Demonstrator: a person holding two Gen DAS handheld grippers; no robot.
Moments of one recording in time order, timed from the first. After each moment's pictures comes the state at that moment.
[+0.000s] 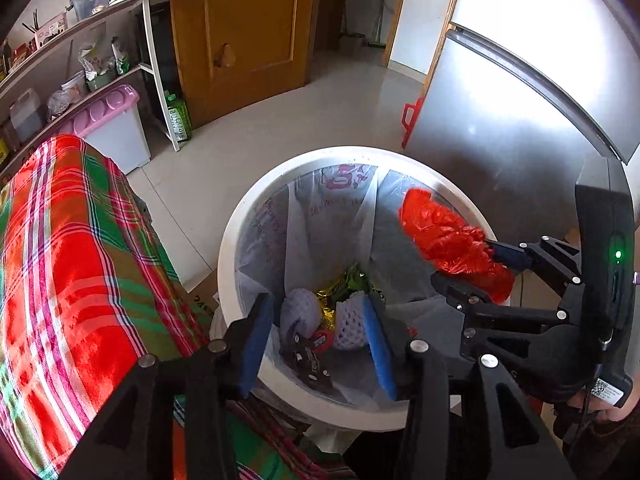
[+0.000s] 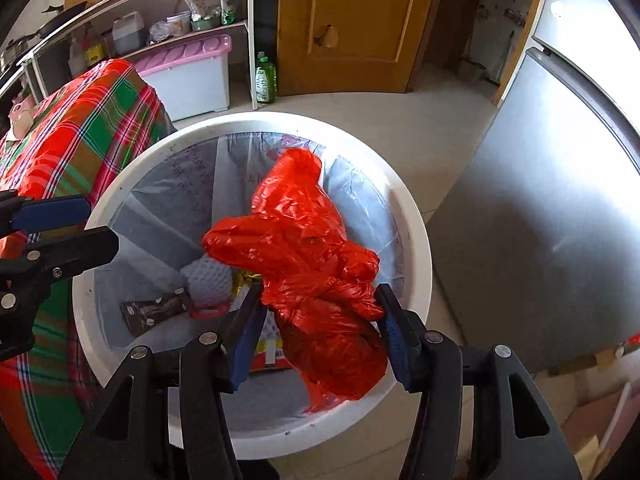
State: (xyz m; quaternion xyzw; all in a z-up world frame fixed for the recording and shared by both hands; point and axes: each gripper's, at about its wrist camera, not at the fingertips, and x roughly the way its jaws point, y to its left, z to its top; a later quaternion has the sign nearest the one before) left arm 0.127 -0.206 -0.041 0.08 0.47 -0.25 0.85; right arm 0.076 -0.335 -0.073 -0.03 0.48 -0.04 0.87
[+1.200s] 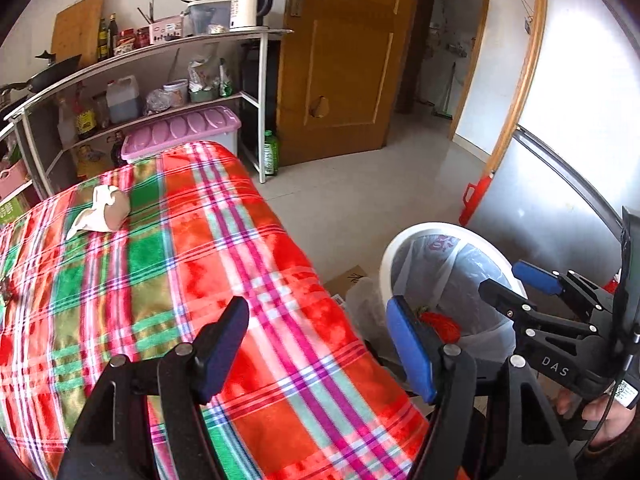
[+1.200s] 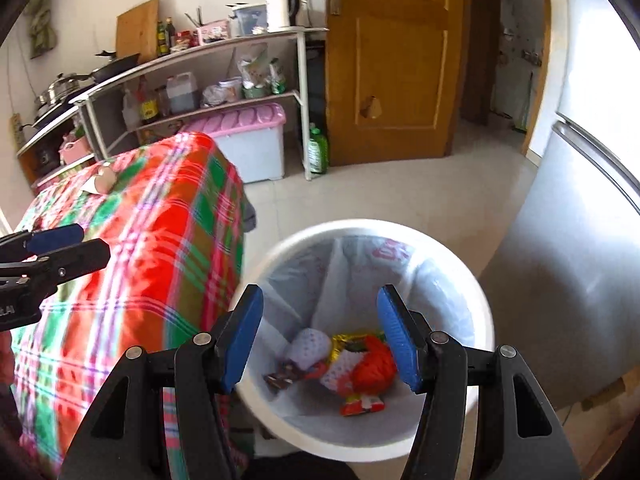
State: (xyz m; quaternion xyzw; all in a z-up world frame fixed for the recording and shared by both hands) left arm 0.093 -0.058 0.022 0.00 0.39 -0.13 0.91; right arm 0.059 -0.251 0.002 0.00 0.37 0.03 0.93
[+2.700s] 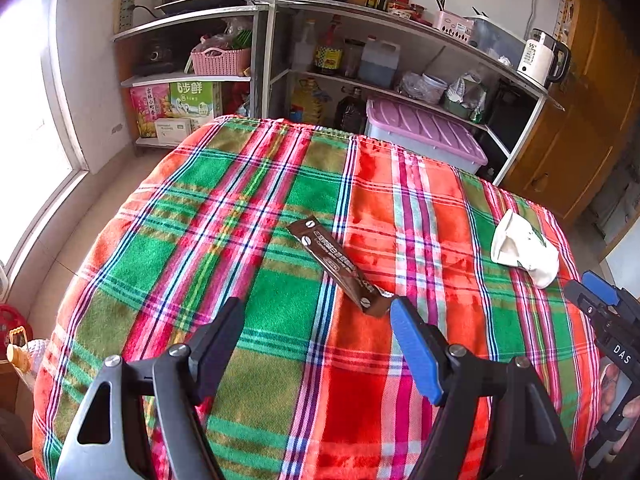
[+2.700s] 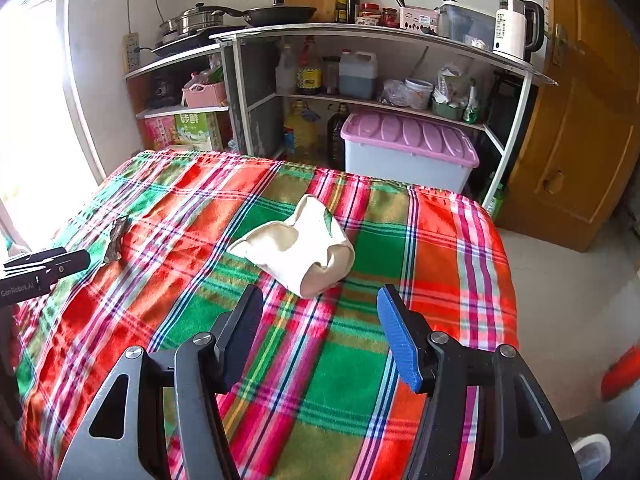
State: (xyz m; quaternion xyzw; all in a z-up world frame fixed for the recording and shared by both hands) left arm 0.114 0.300 -0.020 -0.16 0.41 0.18 0.88; right arm 0.223 0.073 0.000 -0.11 0.37 0.26 0.88
